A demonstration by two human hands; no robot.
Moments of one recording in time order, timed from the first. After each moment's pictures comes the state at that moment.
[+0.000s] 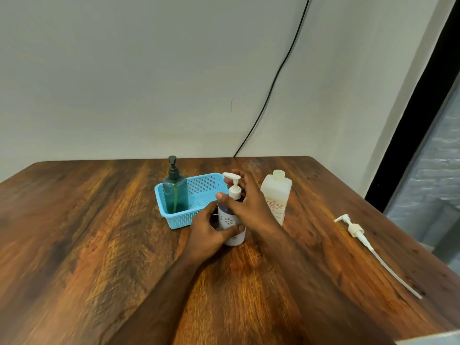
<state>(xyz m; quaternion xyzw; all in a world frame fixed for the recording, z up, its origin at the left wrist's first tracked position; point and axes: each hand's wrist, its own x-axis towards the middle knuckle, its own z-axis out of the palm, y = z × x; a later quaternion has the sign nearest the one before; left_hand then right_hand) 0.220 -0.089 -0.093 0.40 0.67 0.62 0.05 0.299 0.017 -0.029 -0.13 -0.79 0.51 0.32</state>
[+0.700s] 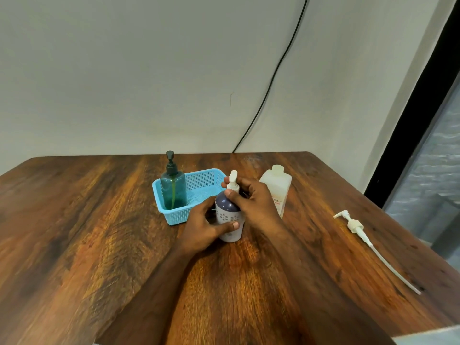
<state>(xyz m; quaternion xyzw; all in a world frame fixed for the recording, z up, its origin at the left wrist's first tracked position) 0.204 -0.091 -0.094 0.43 0.66 0.60 0.10 0.304 0.027 -0.036 -0.14 -0.76 0.54 0.33</state>
